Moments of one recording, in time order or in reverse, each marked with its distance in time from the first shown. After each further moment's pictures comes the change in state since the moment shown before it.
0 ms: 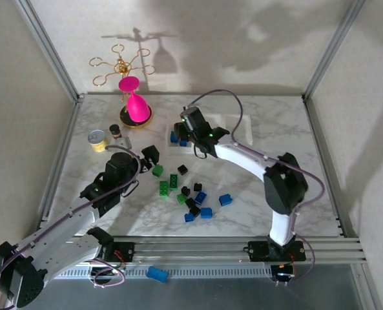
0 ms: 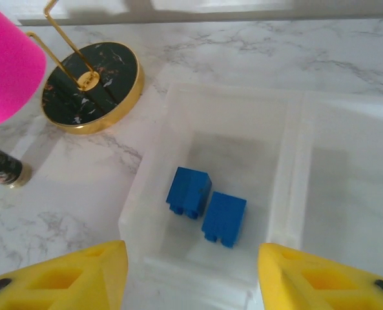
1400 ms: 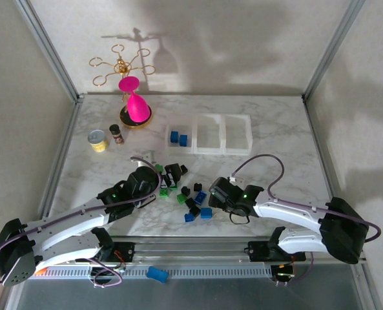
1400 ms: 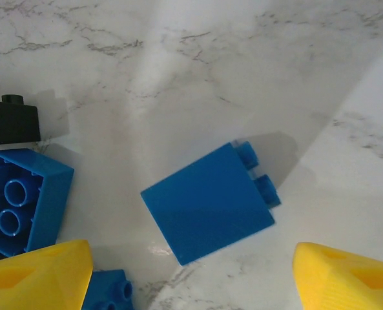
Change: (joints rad) left arm -0.312 0.097 -0.031 0.053 -0.070 -0.084; right arm 0.227 -0.575 -0.830 -0.295 -0.024 0.694
